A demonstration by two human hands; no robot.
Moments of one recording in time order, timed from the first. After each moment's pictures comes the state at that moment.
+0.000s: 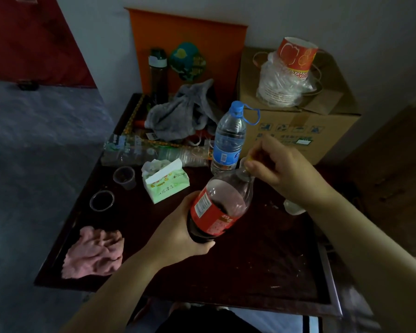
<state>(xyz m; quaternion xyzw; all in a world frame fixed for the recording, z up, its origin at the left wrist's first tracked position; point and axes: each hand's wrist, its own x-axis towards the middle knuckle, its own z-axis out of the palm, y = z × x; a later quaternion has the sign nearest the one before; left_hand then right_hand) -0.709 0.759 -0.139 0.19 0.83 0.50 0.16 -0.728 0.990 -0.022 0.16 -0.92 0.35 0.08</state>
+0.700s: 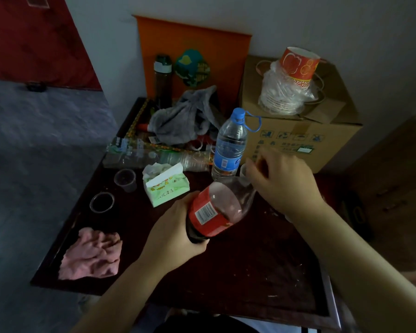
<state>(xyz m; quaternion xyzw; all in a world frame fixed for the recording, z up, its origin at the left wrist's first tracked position) -0.704 0.763 -0.140 0.18 0.90 0.39 0.01 -0.729 0.982 -0.028 0.06 -0.97 0.17 0.17</state>
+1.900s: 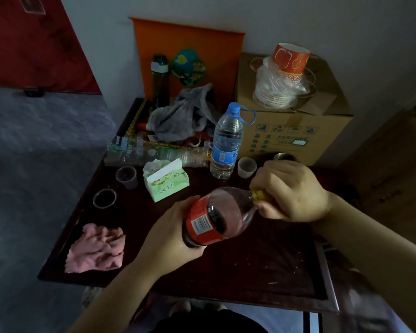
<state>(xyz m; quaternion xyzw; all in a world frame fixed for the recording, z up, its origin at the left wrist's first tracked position) -0.678 0.749 -0.142 0.22 0.88 0.41 0.01 -0.698 1.005 -0.031 0.44 -0.84 0.14 0.27</state>
